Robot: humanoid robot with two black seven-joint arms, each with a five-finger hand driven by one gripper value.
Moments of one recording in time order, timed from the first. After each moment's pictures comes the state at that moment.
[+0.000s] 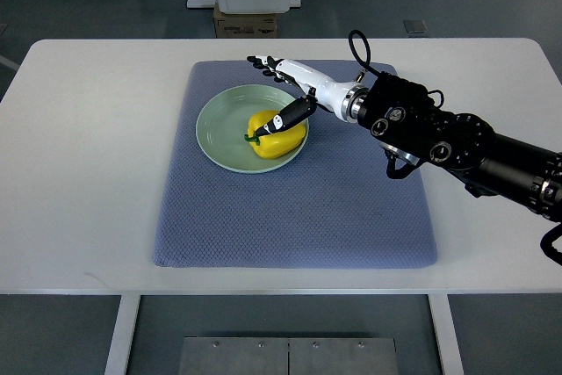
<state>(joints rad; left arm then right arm) -0.04 0.00 -0.11 -0.23 0.02 0.17 0.04 1.23 0.00 -0.05 0.65 -0.57 0.01 0.27</state>
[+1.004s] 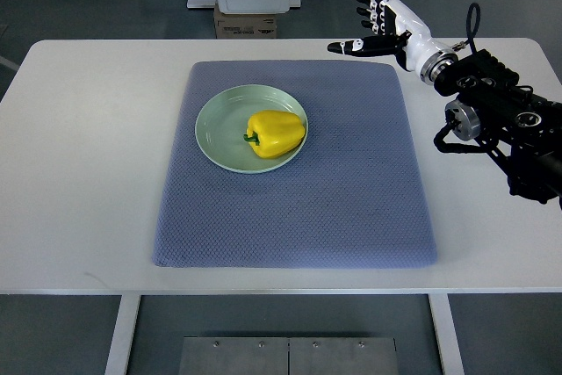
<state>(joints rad) -0.04 0.00 -0.11 -0.23 0.02 0.17 0.04 1.09 -0.17 0.40 0.65 -0.47 -0.01 0.24</state>
